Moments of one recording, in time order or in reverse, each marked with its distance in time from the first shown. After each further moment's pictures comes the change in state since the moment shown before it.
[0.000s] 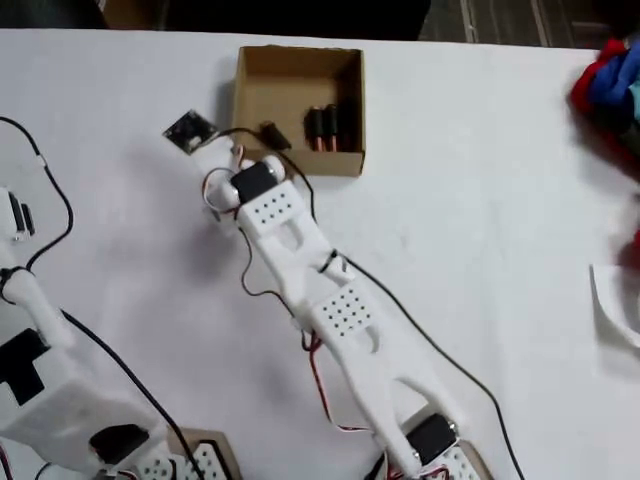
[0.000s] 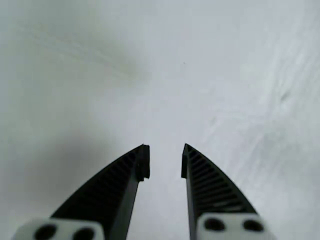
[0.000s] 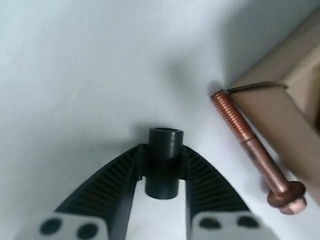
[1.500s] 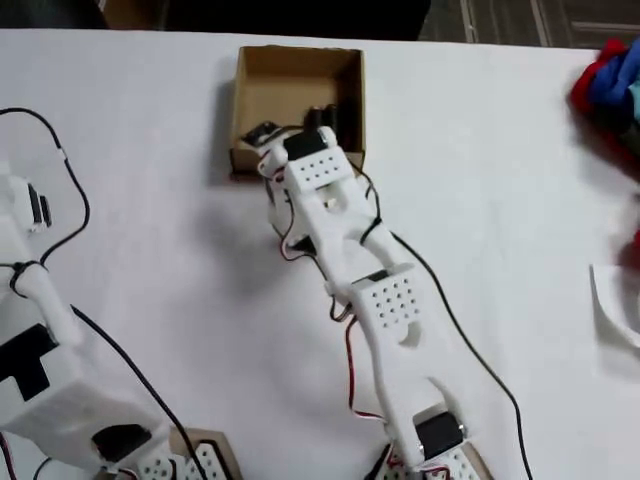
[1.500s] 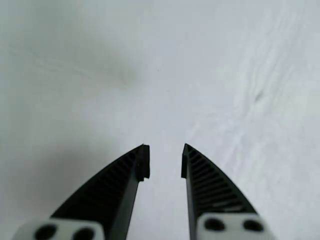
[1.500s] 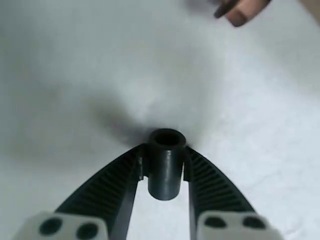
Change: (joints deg) left arm 4.0 0.0 0.0 0.0 0.0; right arm 10.8 -21.8 38.8 12.4 -0.1
